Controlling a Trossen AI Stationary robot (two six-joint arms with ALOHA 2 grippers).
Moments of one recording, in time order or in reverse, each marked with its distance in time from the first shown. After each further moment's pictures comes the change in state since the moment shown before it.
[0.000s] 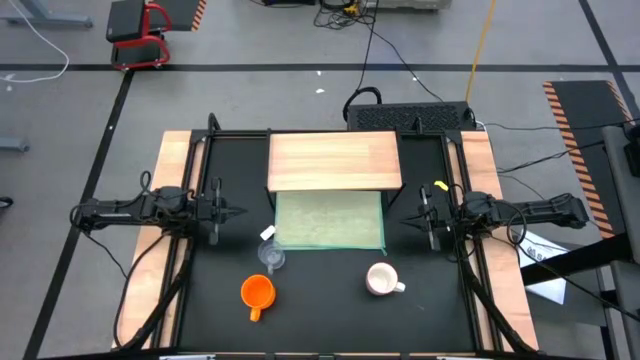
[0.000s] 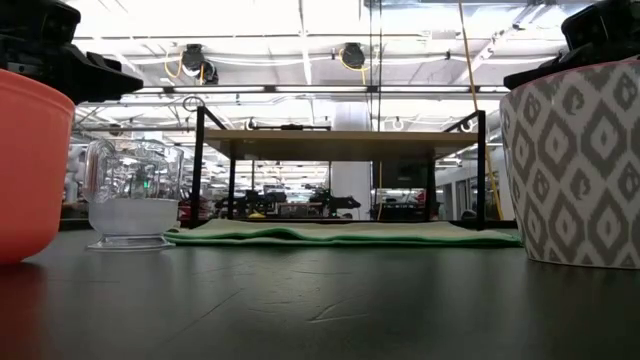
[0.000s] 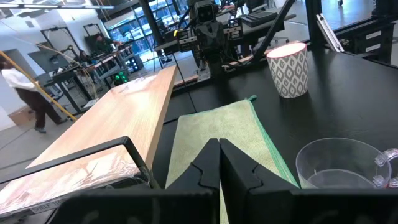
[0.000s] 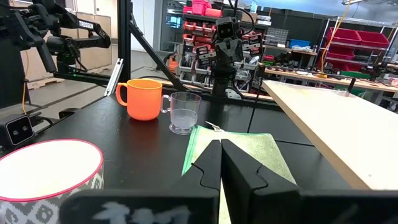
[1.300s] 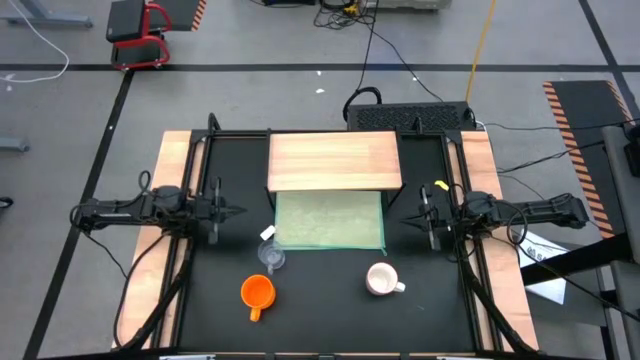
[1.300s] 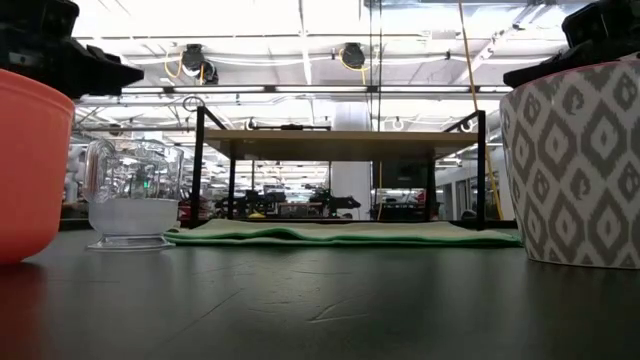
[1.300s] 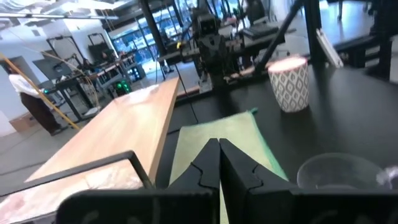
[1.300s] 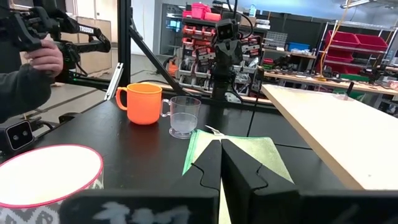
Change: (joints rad) left arm 0.000 0.000 0.000 0.056 0.008 -0.027; right arm 0.000 0.000 0.000 0.016 0.000 0.008
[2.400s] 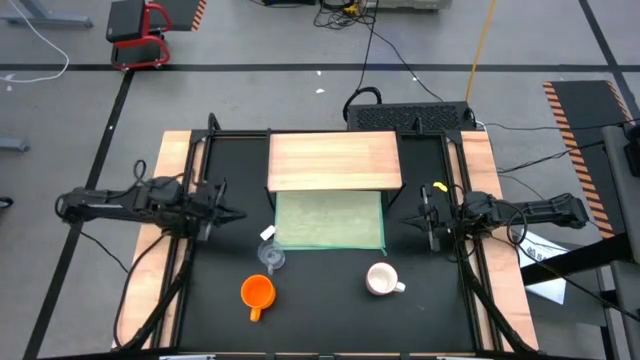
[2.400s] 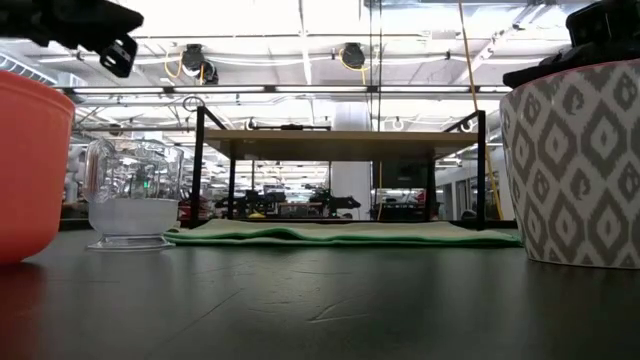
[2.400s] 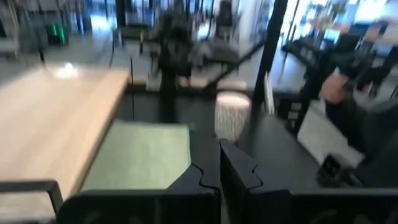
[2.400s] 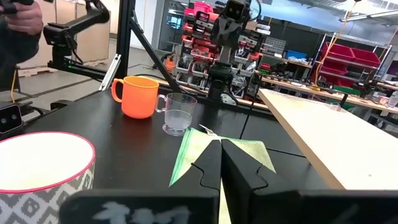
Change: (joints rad) left arm -0.022 0.345 0.263 -0.030 0.151 -0.416; right arm 0.000 0.001 0.000 -0.001 0.004 -0.095
